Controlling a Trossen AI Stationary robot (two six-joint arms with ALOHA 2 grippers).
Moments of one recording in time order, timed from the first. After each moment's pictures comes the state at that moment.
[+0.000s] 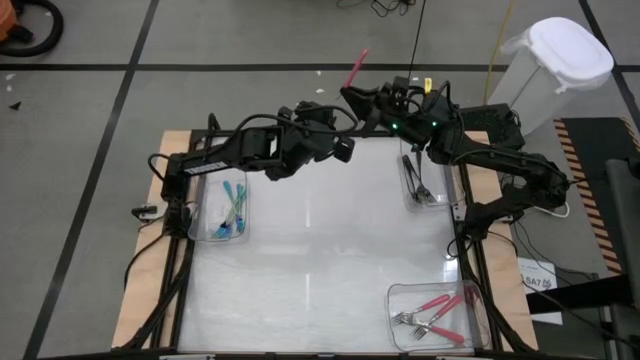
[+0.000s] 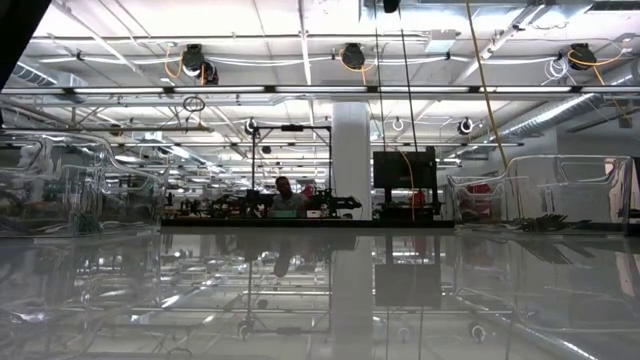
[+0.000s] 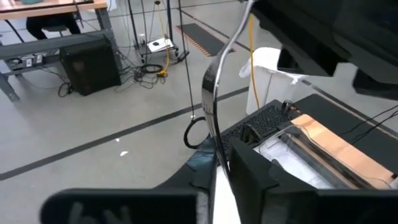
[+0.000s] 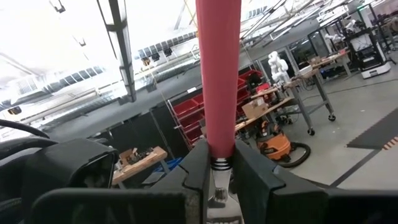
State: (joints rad) left arm 0.02 1.94 2.36 -0.95 -0.89 -0.50; right arm -0.34 1.35 1.28 0.36 0.10 0.46
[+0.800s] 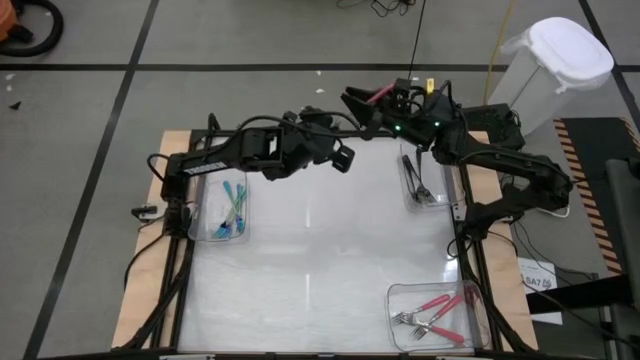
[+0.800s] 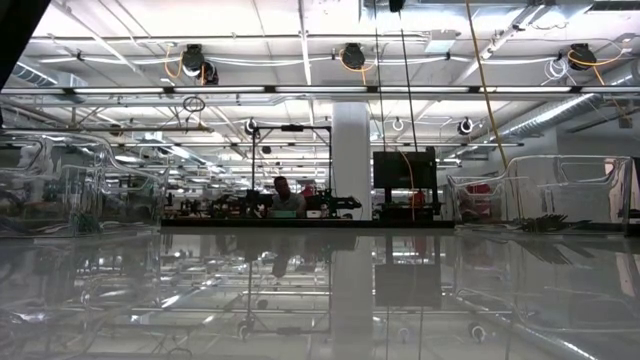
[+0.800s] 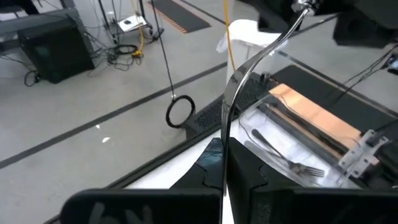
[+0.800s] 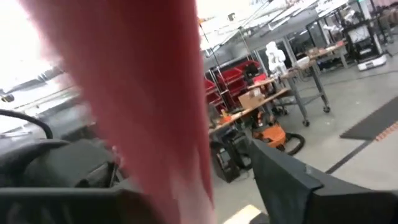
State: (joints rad) left arm 0.02 1.94 2.36 -1.01 -0.75 -0.51; right arm -0.34 1.31 1.28 0.29 0.10 0.45
